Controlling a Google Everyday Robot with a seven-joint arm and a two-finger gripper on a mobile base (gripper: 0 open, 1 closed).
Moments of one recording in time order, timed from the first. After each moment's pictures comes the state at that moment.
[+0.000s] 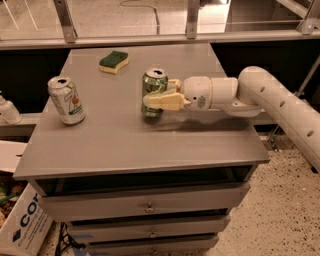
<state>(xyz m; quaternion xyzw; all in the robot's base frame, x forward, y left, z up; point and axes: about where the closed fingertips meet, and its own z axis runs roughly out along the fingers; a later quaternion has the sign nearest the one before) 0.604 0.002 0.879 -0.46 0.56 0.50 0.48</state>
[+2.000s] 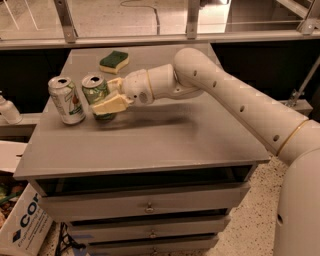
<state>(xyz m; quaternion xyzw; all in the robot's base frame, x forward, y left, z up) 0.606 0.154 0.860 -0.59 0.52 0.45 0.43</state>
